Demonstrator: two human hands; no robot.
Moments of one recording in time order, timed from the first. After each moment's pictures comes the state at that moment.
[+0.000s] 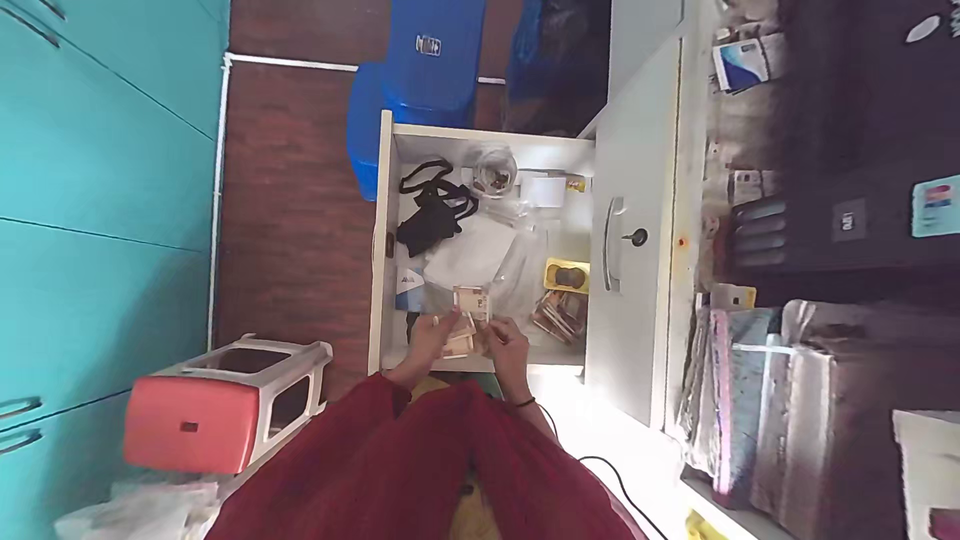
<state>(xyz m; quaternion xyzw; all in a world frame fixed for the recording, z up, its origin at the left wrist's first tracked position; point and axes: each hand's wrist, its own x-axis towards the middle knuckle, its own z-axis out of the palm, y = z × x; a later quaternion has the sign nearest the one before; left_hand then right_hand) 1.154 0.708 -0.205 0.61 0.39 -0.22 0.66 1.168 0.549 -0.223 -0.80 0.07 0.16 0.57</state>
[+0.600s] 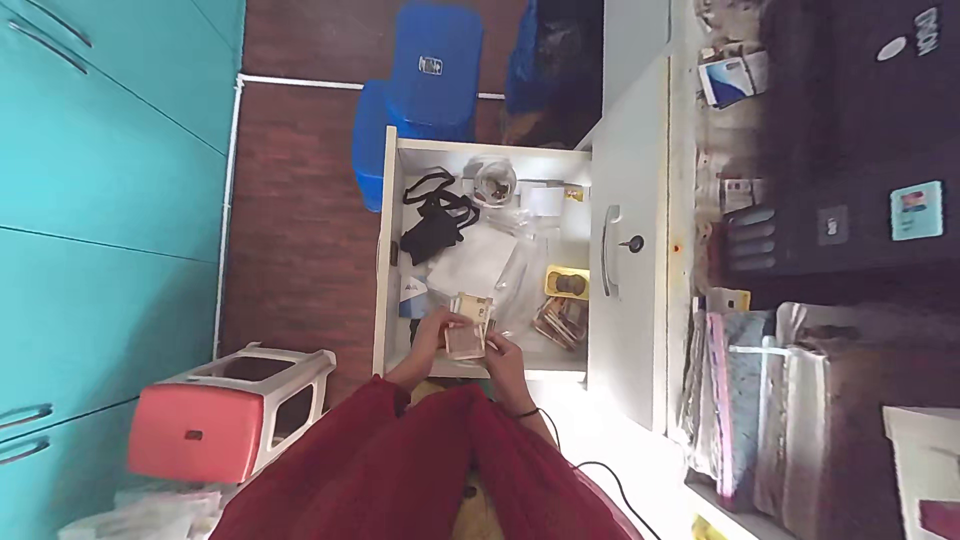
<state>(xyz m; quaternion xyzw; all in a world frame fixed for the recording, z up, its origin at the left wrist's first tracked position) 1.161 0.714 -0.203 0.57 0.33 -0.20 0.72 1.160 0.558 -0.208 -0.65 0.19 0.28 0.68</state>
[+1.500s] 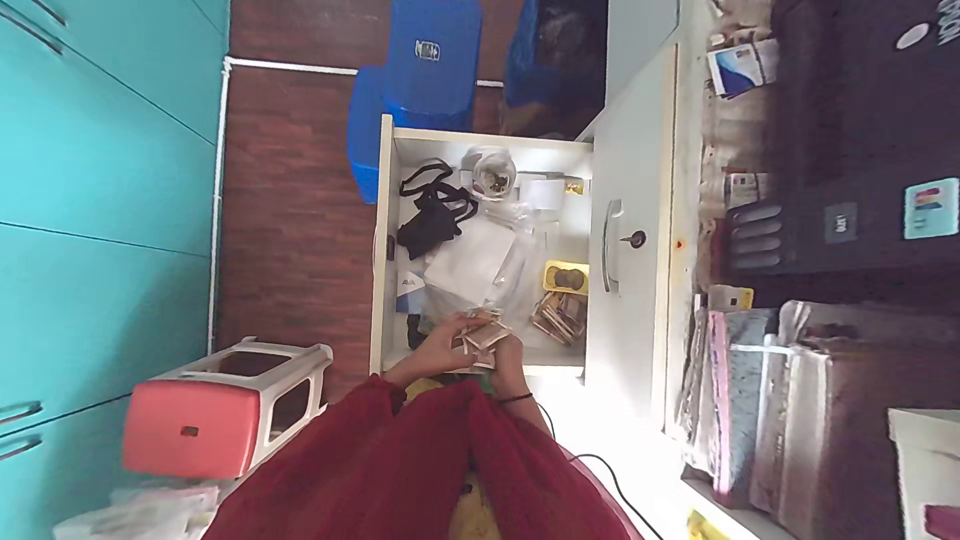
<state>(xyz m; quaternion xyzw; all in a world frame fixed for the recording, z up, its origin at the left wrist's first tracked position) 1.149 0.715 -0.215 0.64 0.04 -0.24 0.73 1.173 0.572 -0.212 -0.61 0.36 0.21 0.67</state>
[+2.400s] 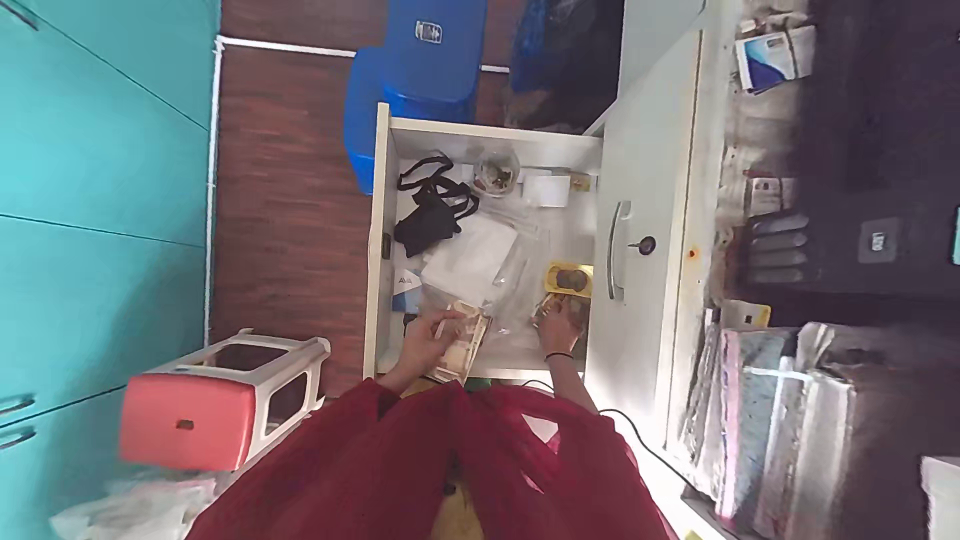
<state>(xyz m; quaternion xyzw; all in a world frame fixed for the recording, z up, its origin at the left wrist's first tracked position) 1.150 0.720 -0.223 0.71 0.20 -0.16 0.65 1.260 0.460 -0.301 -0.94 0.10 0.32 0.04</state>
